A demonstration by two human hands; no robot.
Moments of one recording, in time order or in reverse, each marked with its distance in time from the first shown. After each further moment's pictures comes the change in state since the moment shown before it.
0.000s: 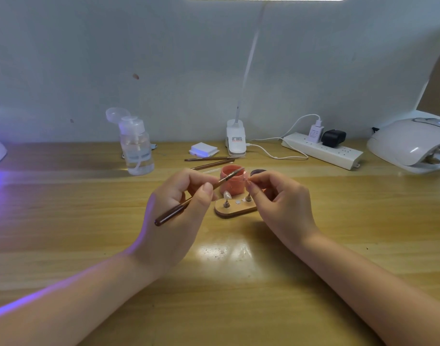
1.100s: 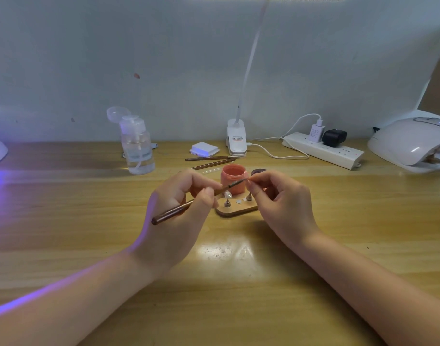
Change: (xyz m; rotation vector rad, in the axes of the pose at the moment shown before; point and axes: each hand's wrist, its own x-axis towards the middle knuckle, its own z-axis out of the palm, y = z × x) left_hand 0.000 0.002 -0.001 0.023 -0.020 0.008; right_hand 0.000 0.001 0.001 -0.017 0.002 -0.021
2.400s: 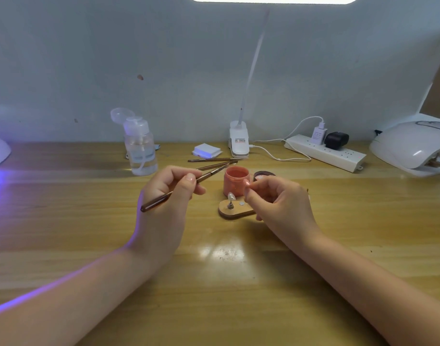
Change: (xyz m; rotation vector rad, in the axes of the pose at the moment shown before) left_hand 0.008 -0.013 -0.006 -0.150 0.207 -0.143; right_hand 0.001 -0.009 0.001 0.081 -0.112 0.203
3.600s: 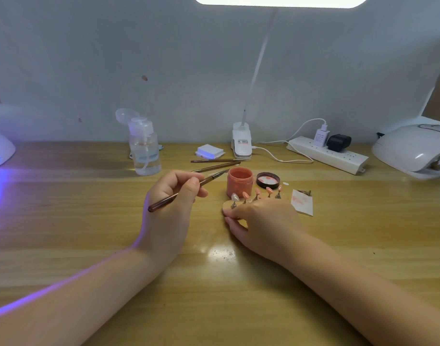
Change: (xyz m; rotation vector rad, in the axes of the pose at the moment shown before) left_hand 0.002 -0.009 -0.001 0.003 0.026 -0.054; right_hand -0.010 -0.011 0.018 -0.817 -0.255 -0.425
